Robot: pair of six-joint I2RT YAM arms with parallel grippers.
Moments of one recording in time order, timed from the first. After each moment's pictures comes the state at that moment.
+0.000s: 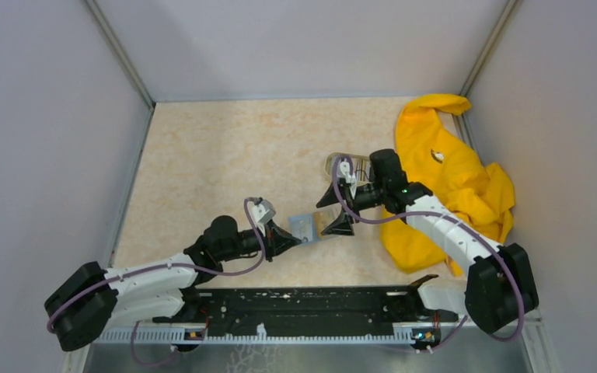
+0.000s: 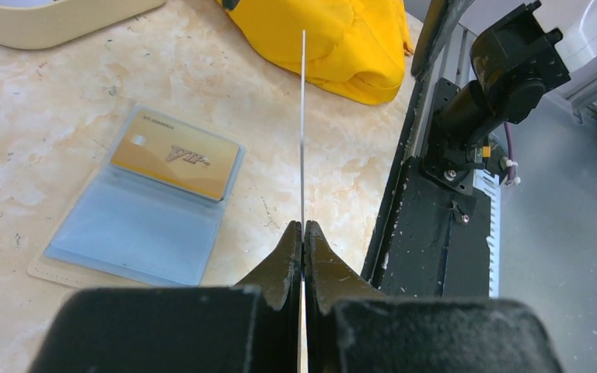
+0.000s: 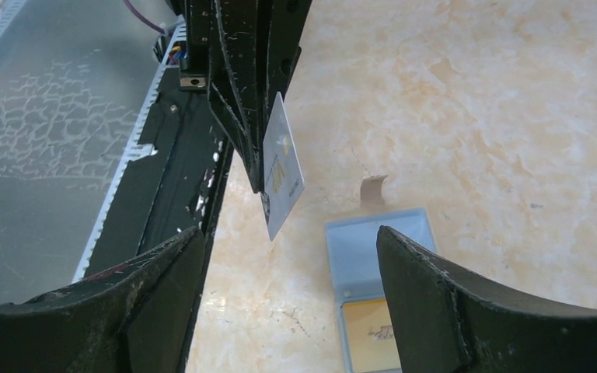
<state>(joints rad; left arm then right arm) -0.90 1.00 0.23 0.65 0.33 -0.32 0.42 1.20 0.80 -0.28 -1.22 -0.54</state>
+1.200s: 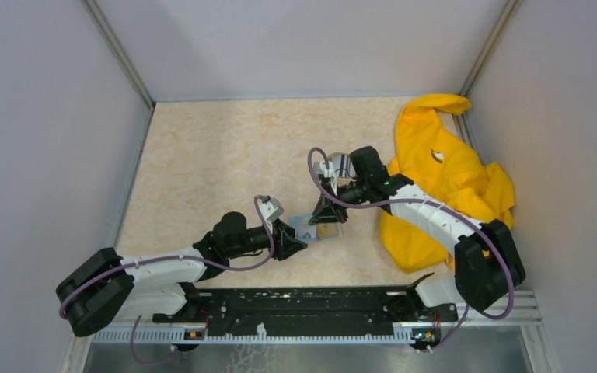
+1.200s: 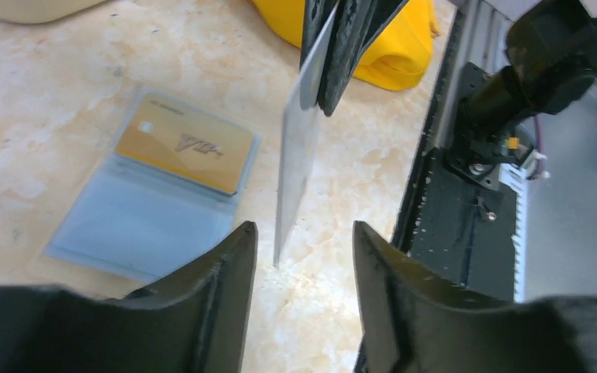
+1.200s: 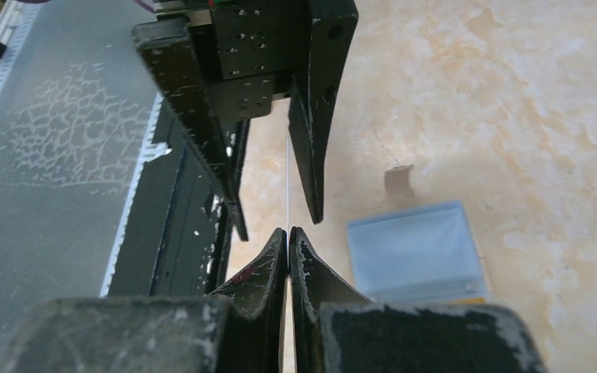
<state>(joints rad) -0.90 1.16 0.27 0.71 0.36 -0.29 0.54 1.35 0.87 -0.32 -1.13 -0.46</state>
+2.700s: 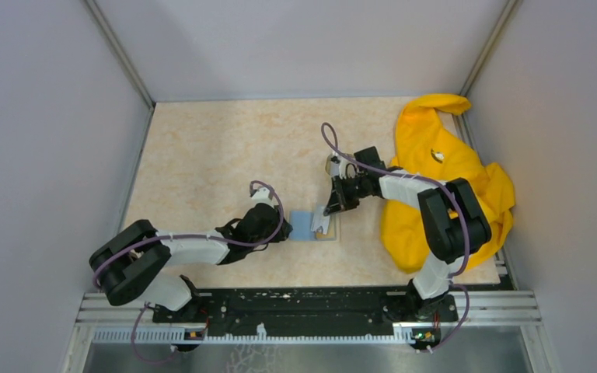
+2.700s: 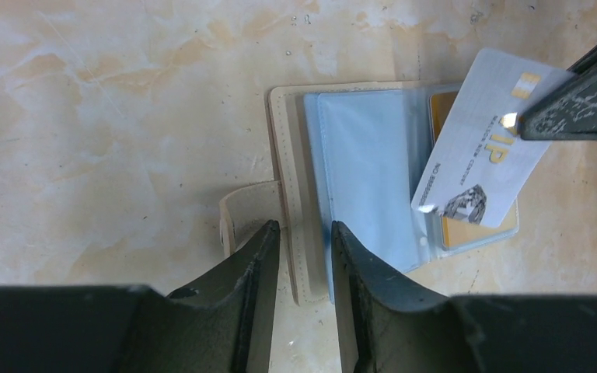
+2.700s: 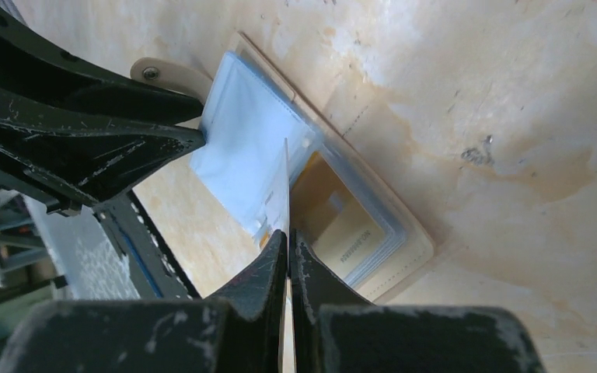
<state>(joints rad) -0.90 1.44 0.45 0.33 -0.28 -0.78 0.38 1.70 0.94 -0.28 -0.73 0.15</state>
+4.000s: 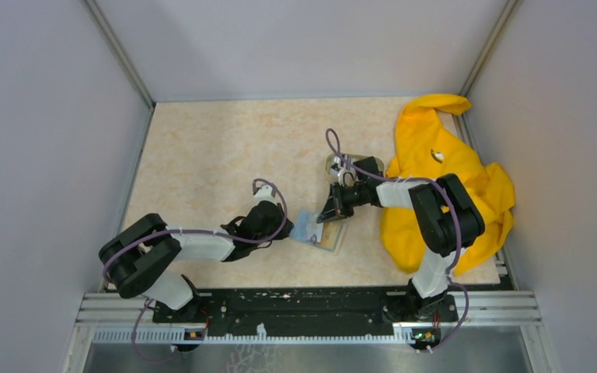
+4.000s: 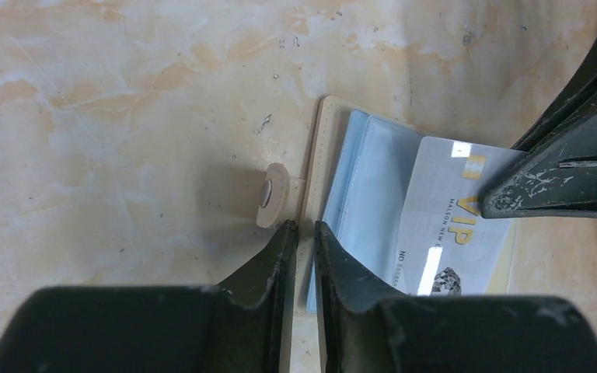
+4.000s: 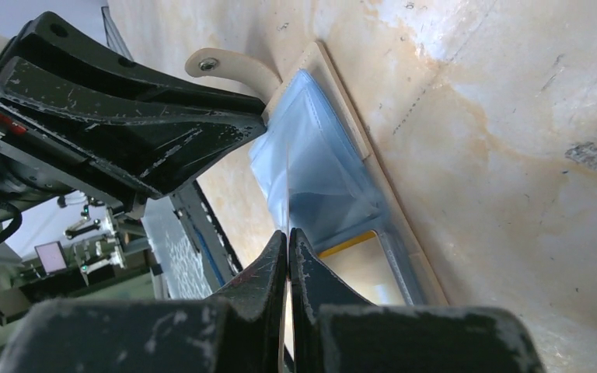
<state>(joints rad) -0.90 1.51 0.48 0.39 -0.27 -0.80 0.39 1.76 0.82 -0.04 -0.90 0.41</state>
